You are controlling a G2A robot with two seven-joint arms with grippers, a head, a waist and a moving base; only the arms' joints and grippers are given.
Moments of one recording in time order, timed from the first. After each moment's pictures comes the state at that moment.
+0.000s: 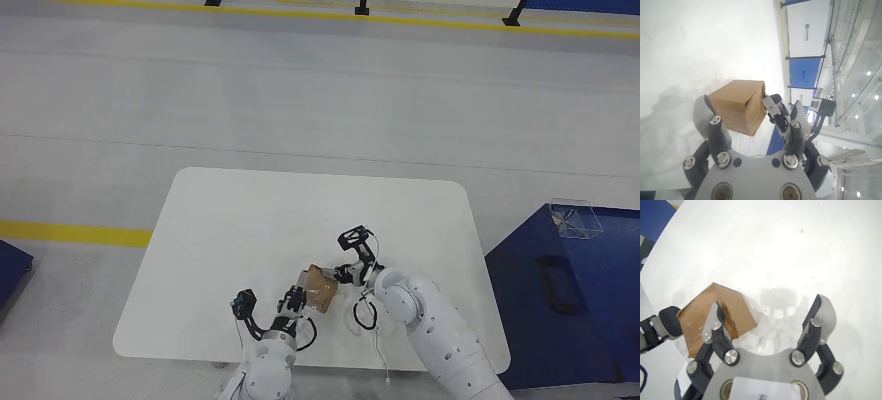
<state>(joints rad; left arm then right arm) 1.51 -1.52 -1.07 -1.64 0.22 0.27 0.19 -1.03 -1.33 1.08 -1.24 -1.02 -0.20 0.53</state>
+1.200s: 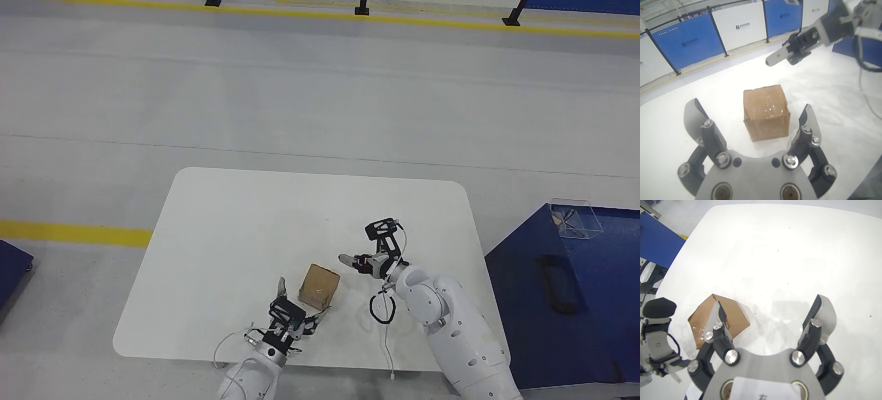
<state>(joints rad) 1.39 -1.43 -1.03 -1.26 1.69 0.06 0.38 -1.11 -1.30 1.22 -1.34 -0.96 -0.21 0.51</state>
